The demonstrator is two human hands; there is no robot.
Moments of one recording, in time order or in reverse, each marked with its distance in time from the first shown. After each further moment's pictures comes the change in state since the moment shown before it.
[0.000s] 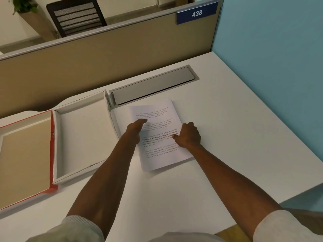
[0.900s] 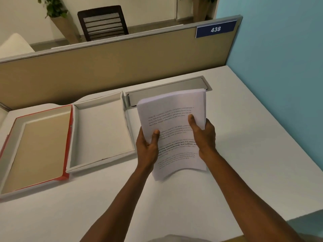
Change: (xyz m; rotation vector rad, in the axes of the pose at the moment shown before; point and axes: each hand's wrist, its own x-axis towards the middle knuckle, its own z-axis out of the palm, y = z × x) left_hand -0.114 -0.074 -0.006 -0.247 0.032 0.807; right_hand -0.049 -0.016 -0.052 1.038 0.167 -0.026
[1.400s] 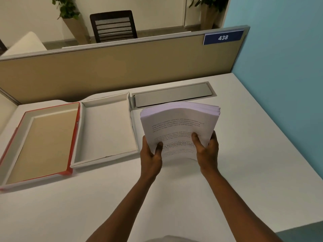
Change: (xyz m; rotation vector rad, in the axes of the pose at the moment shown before) left_hand -0.027 -0.008 -0.008 0.072 0.015 0.069; right_hand -0.039 0.018 -0.004 0.163 0.006 -0.254
